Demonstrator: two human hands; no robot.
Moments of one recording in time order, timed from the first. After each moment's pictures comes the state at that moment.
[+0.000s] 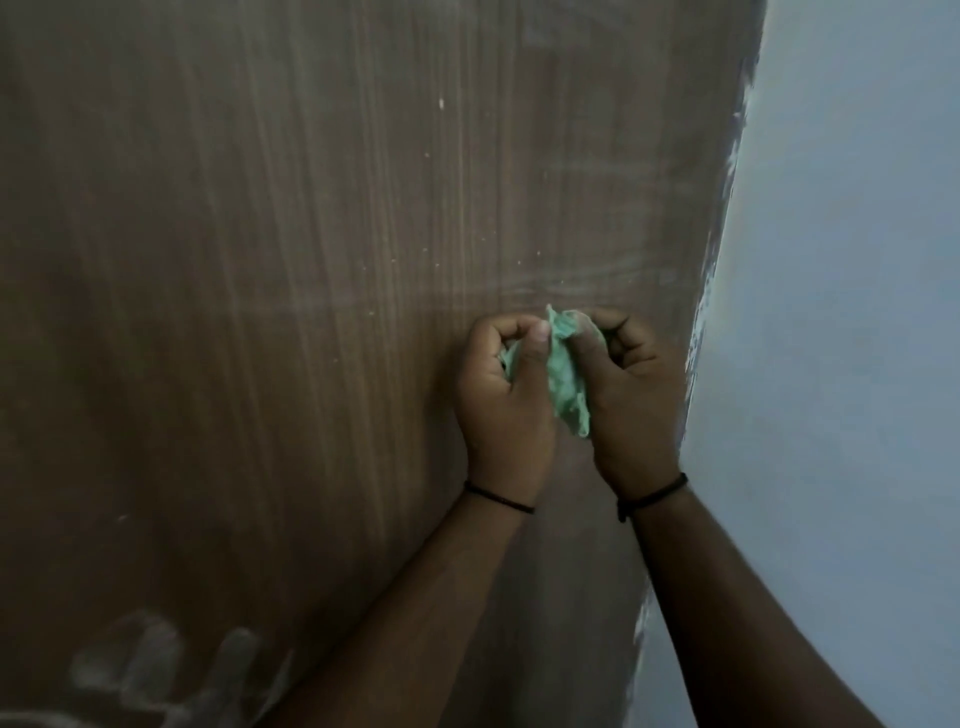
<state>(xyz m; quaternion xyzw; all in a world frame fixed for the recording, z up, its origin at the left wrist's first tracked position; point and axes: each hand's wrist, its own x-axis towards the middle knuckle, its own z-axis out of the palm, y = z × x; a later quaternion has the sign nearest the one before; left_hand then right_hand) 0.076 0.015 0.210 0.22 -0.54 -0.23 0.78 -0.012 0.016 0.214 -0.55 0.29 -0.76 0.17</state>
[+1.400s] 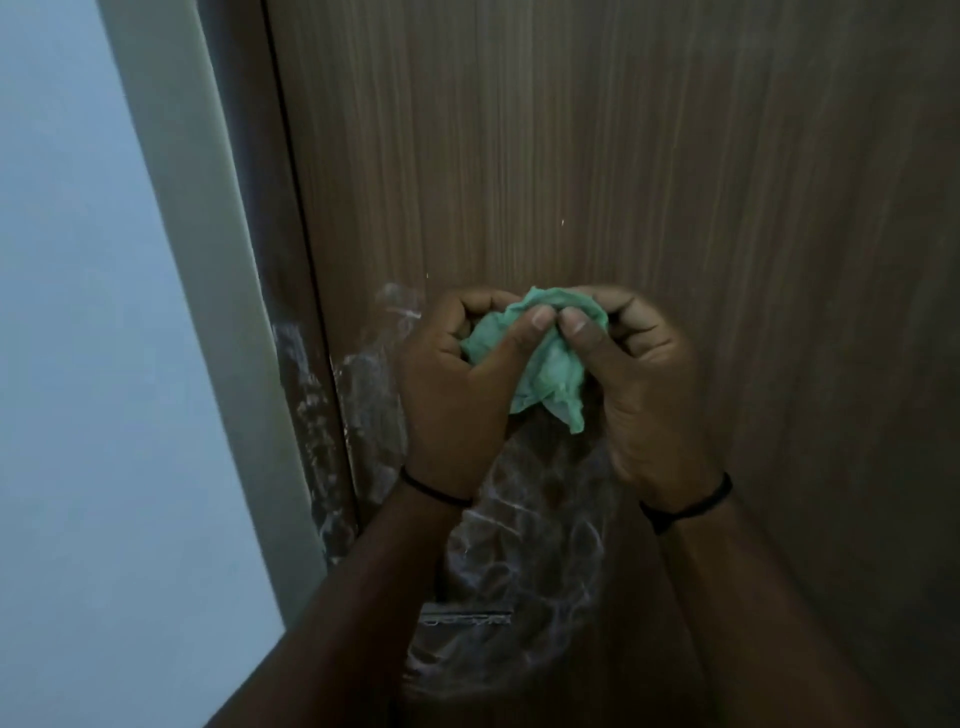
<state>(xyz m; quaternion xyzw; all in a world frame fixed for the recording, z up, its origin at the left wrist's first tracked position) 0.316 0.167 0.102 0.39 -0.53 0.05 0.75 0.210 0.094 0.093 -0.60 -0.04 -0.60 0.53</state>
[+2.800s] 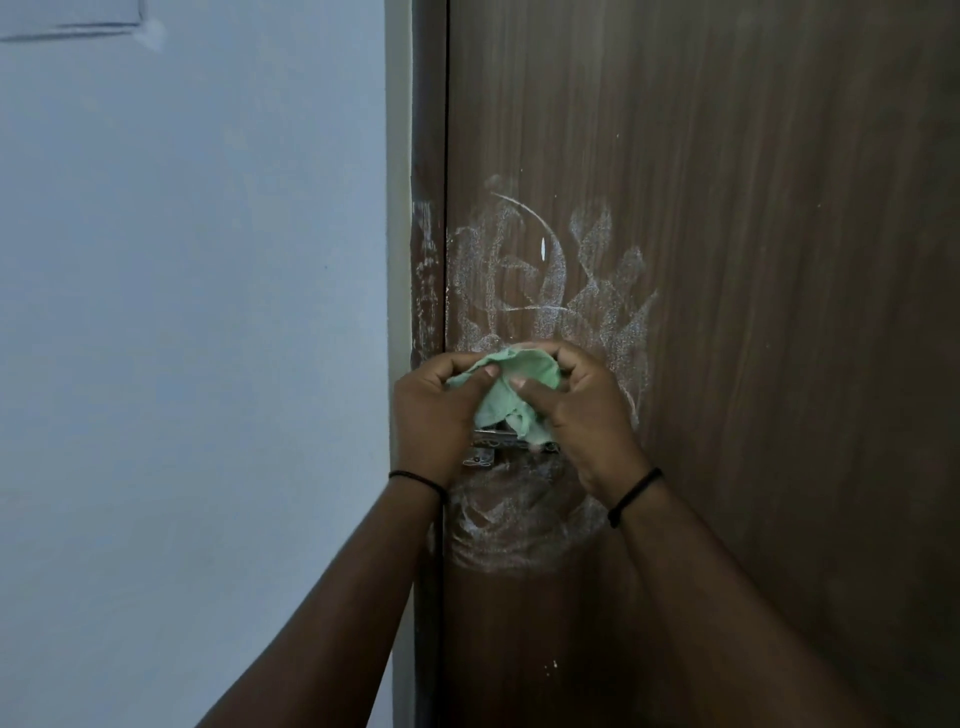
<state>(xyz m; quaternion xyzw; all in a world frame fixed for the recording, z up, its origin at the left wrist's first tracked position) 0.347 0.272 -0.071 0.49 -0.45 0.05 0.75 0.224 0.200 -0.057 -0.69 0.07 -0.51 0.51</state>
